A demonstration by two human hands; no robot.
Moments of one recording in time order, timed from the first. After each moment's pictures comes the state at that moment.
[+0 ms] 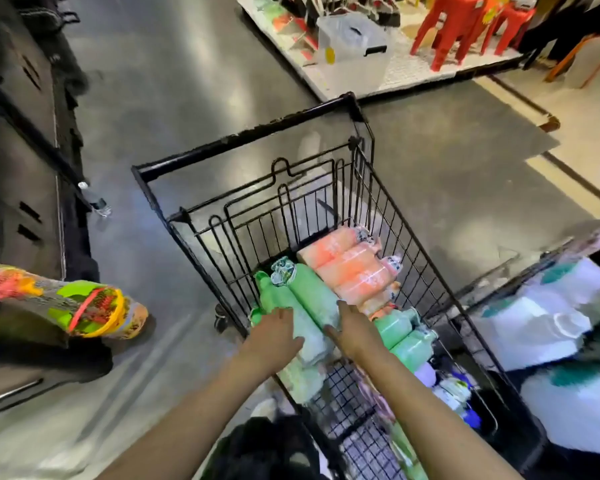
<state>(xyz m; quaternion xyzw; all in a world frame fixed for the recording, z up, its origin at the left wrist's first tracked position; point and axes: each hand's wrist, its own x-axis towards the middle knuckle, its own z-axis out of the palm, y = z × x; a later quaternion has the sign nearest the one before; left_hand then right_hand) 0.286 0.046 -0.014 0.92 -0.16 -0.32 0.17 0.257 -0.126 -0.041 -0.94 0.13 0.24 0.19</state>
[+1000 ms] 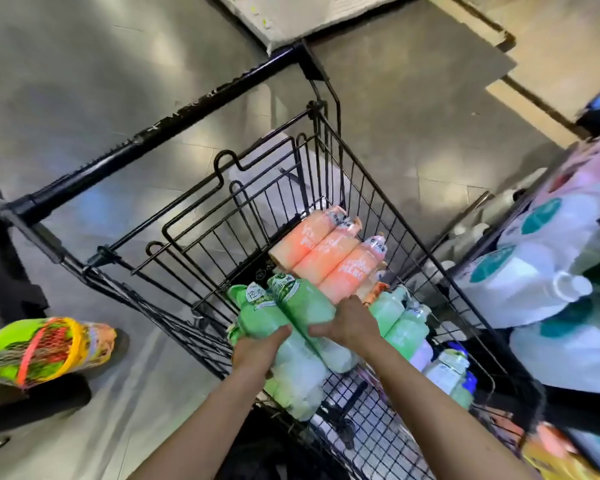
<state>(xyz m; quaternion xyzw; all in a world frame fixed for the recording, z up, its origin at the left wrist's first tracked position) 0.333 0.027 -0.087 0.69 0.32 -0.41 0.50 0.305 -0.145 -0.060 -0.87 0.30 0.28 0.27</state>
